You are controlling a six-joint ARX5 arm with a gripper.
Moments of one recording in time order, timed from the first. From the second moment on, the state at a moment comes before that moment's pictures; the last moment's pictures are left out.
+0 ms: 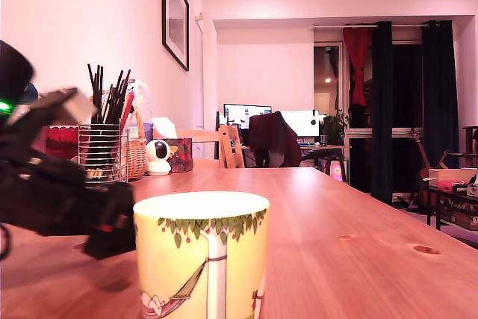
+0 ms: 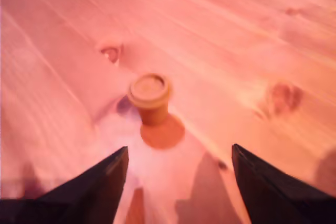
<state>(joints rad) -0.50 1.76 0.34 0.97 0.21 0.09</state>
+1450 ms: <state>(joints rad) -0.47 1.93 0.52 0.96 0.28 0.11</state>
